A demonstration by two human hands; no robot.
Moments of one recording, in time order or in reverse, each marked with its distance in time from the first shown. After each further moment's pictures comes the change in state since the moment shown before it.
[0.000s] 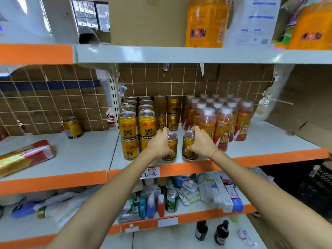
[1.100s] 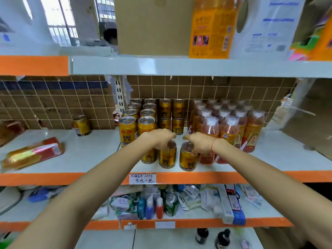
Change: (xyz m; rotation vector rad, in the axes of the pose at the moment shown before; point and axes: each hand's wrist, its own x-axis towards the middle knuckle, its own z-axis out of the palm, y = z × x) left_hand 0.040 0.028 -0.051 0.530 -0.379 0.190; right_hand 0.053 -0.007 -0.040 -0.439 -0.492 -0.299
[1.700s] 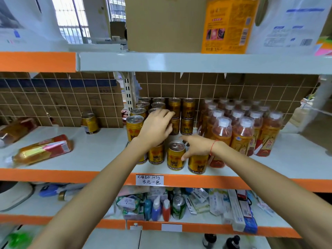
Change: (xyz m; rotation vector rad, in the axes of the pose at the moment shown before) left_hand -0.026 -0.028 0.004 -0.036 0.766 -0.077; right_hand 0.035 -0.014 0.011 0.212 -0.017 -0.172
